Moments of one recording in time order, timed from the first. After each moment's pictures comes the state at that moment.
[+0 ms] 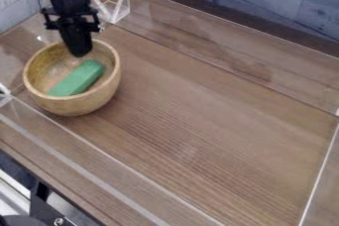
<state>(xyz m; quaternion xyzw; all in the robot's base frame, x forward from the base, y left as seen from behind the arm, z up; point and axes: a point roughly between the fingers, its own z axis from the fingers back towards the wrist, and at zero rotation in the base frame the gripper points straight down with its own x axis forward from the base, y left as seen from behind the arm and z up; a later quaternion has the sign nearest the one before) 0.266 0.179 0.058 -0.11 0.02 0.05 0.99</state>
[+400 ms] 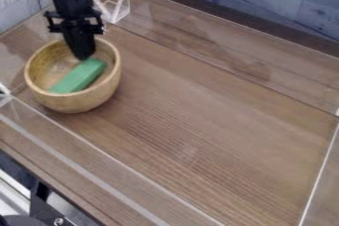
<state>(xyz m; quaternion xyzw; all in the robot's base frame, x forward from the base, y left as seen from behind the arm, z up) 0.269 0.180 0.046 -0.12 0.02 0.07 0.99</state>
